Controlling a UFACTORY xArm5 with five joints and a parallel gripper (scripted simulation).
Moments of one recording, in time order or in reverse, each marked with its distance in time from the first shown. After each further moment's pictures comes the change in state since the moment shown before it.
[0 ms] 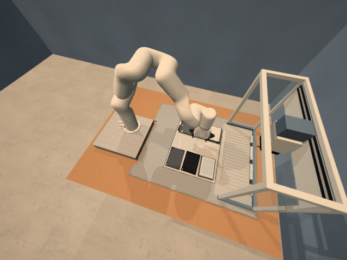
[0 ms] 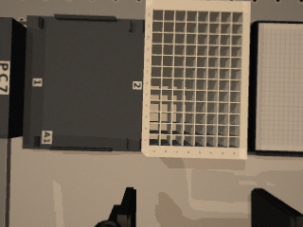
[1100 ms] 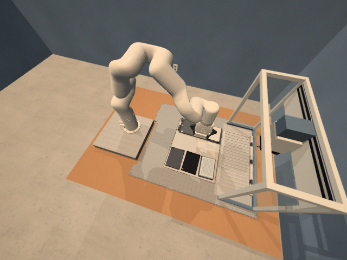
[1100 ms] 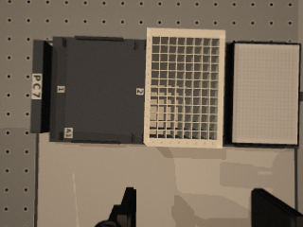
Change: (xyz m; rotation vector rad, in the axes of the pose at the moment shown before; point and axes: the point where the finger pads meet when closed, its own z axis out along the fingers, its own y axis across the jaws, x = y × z) arm 0.000 0.000 -0.048 0.000 0.000 0.000
